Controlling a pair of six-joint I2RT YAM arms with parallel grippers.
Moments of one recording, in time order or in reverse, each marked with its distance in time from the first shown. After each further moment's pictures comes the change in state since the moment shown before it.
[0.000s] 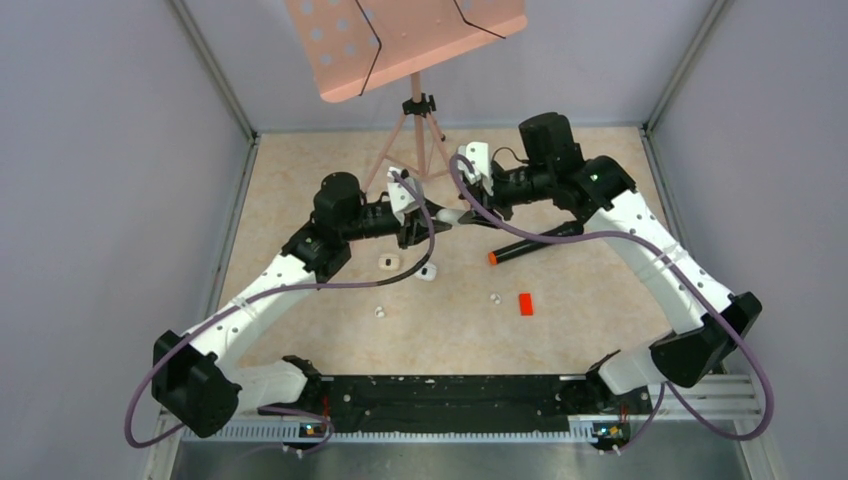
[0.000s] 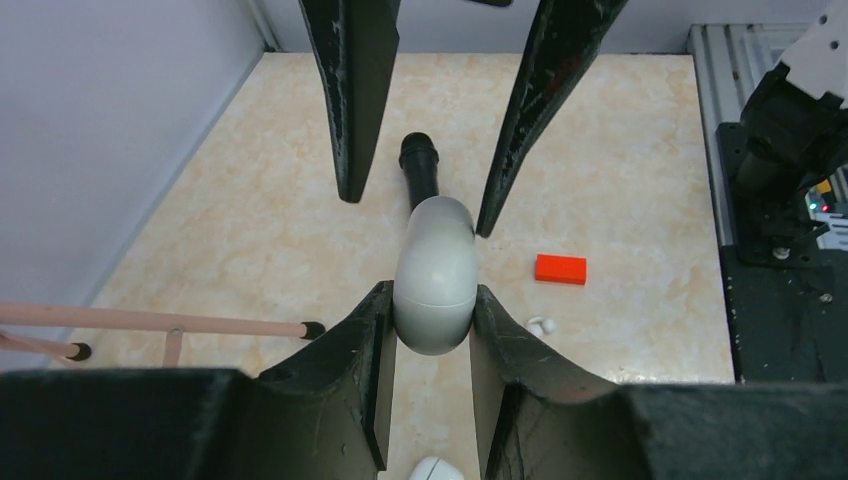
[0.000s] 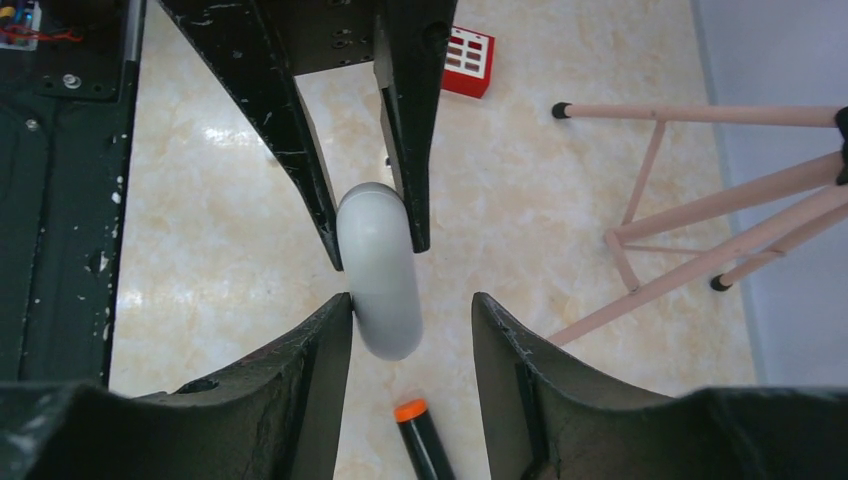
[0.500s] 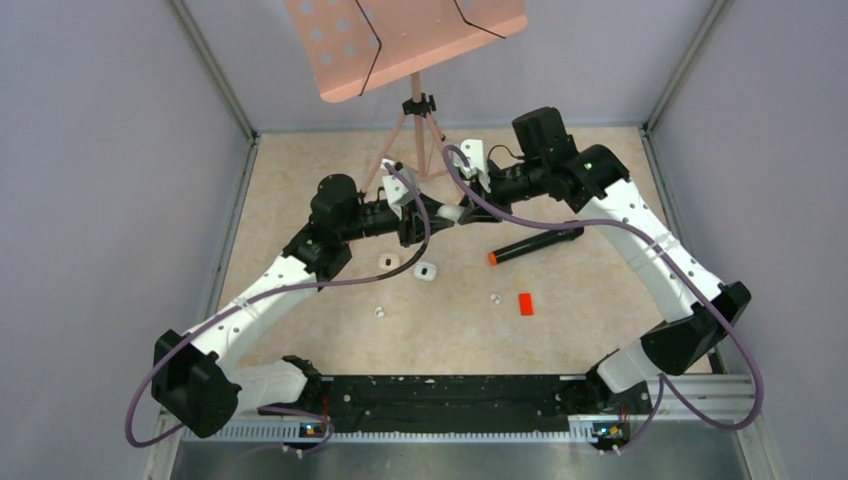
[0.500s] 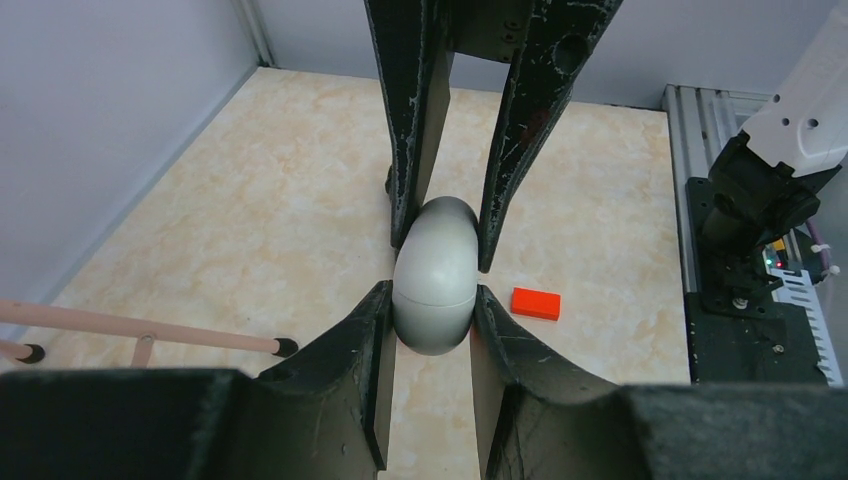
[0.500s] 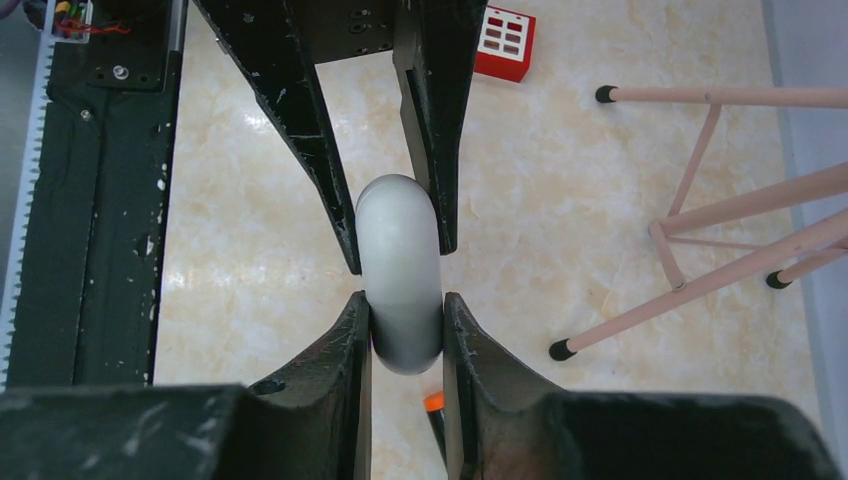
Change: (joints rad) left arm -0.003 0.001 -0.024 0.119 -0.012 -0.176; right arm 0.000 0.062 0.083 -0.135 -0.043 -0.002
